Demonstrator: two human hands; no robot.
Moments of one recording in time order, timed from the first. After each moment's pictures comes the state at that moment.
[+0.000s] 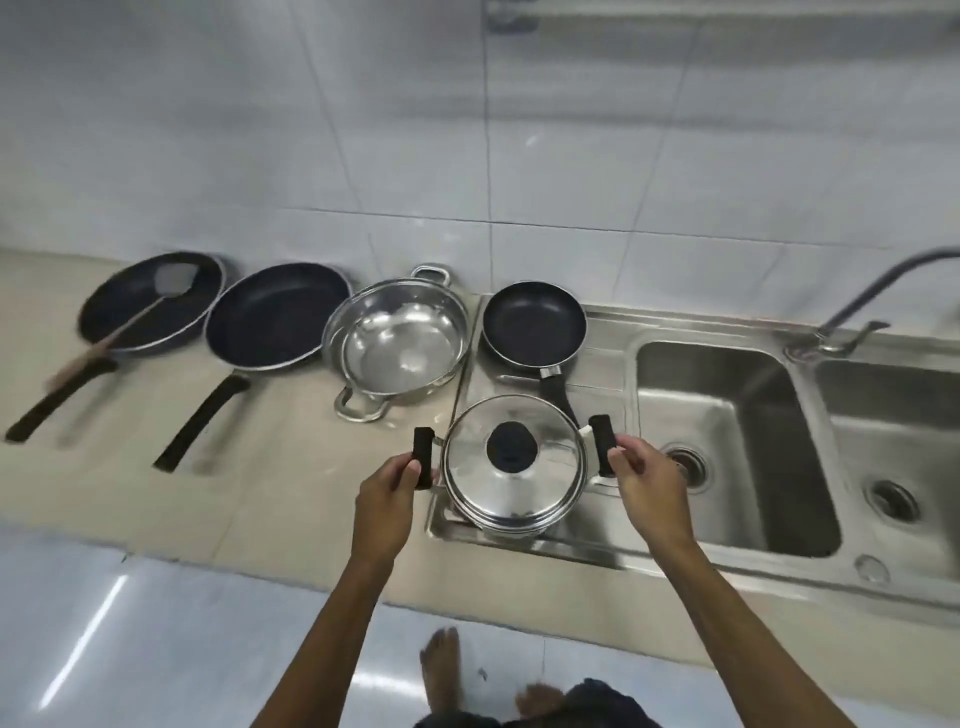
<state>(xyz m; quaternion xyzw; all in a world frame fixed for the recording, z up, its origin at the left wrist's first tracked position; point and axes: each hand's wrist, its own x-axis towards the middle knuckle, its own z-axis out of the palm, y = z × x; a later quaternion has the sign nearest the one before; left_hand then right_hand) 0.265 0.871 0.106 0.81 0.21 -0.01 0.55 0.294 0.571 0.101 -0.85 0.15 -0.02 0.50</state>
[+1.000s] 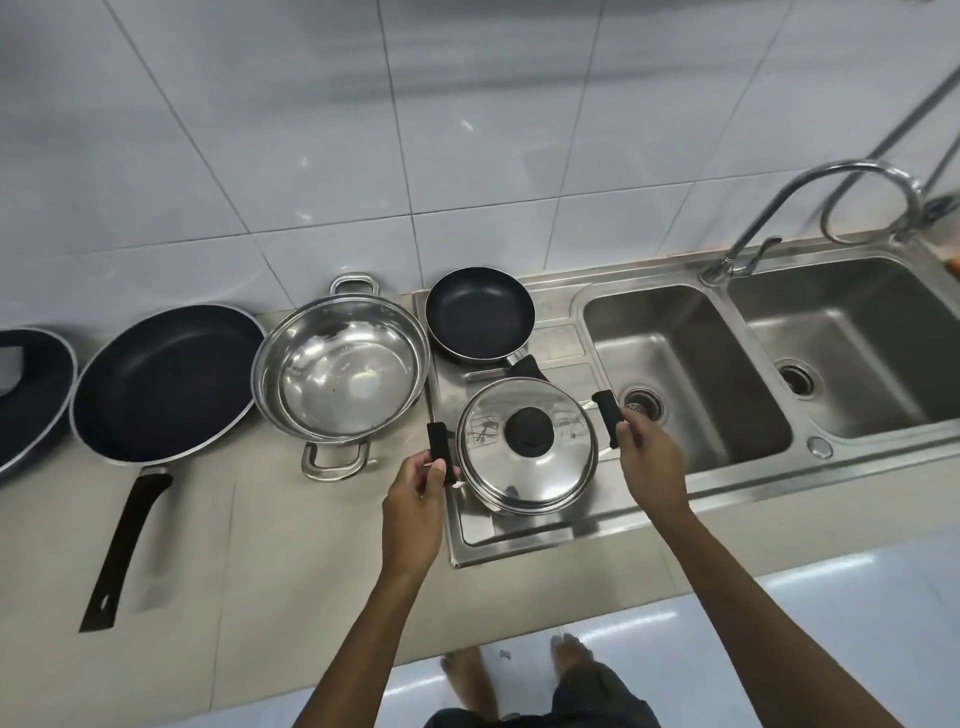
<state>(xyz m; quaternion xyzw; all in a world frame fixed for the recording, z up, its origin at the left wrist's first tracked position) 0.334 0.901 0.073 0.81 0.08 -0.11 0.57 0.302 0.616 0.074 -0.88 0.29 -0.10 0.36</state>
